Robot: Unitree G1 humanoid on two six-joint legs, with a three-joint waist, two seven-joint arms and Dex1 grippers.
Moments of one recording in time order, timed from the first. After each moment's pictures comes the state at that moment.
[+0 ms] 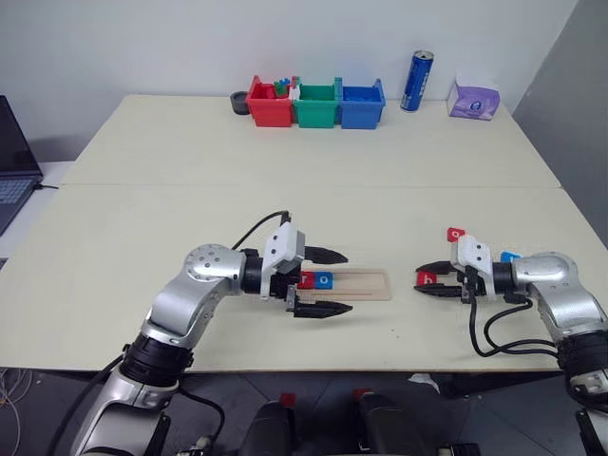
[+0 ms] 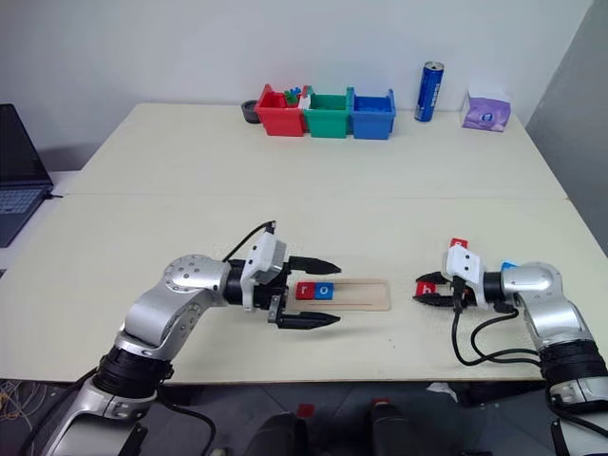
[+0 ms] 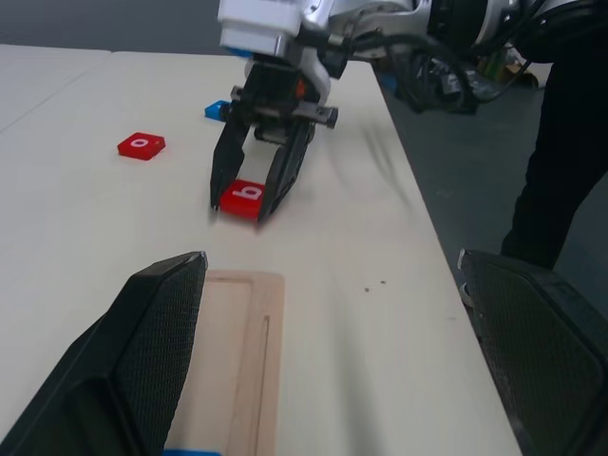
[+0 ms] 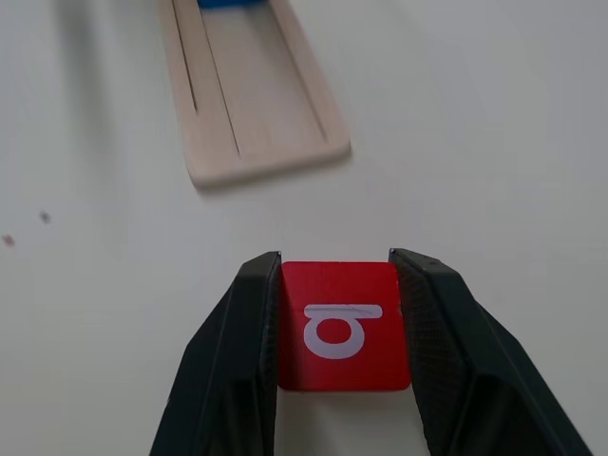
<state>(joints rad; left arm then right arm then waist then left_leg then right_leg) -0.45 0.58 -0.19 -0.14 -0.42 0.36 -1.22 -0.44 -0.74 0.10 0.22 0.20 0.11 1.27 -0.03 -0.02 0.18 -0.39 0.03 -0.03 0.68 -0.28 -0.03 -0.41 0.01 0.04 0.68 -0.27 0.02</state>
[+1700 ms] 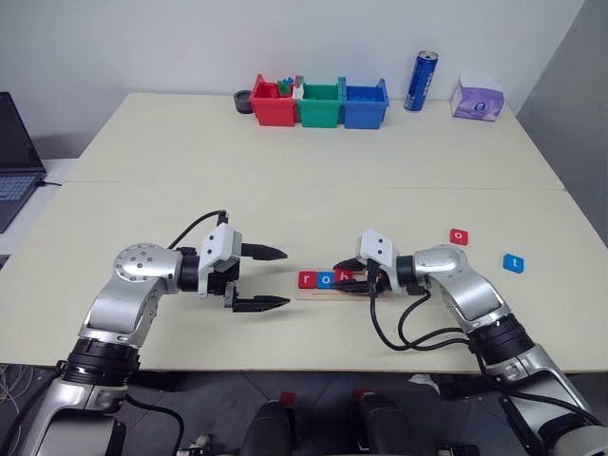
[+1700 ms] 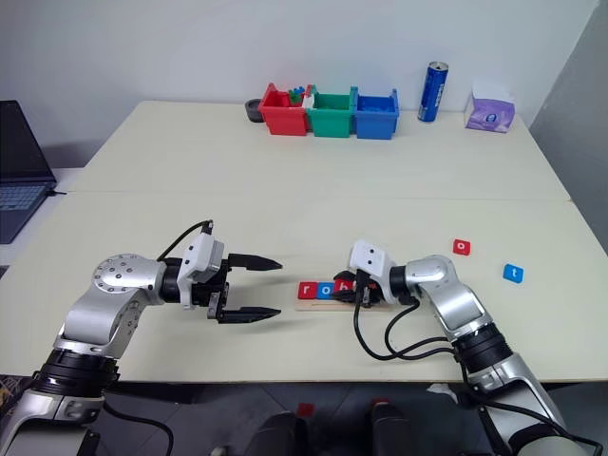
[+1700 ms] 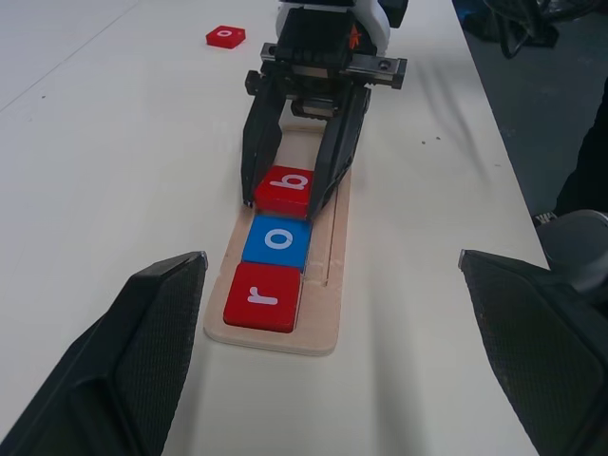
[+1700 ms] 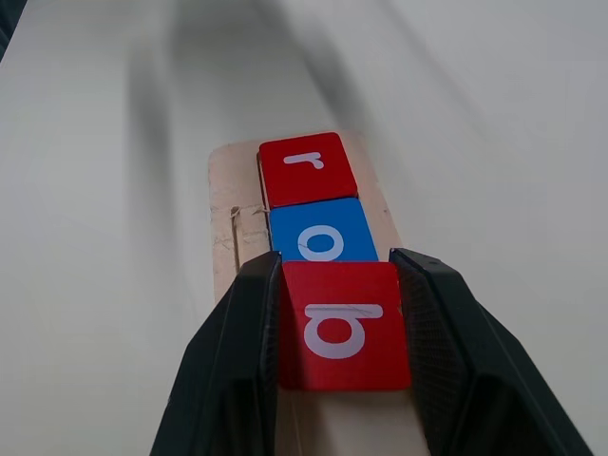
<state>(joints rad) -0.40 0.72 -0.06 0.05 -0.39 0.18 -1.37 -0.57 -0.42 0.34 0.14 0.10 0.33 1.07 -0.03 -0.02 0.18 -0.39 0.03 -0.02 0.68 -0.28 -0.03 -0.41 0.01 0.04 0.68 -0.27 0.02</state>
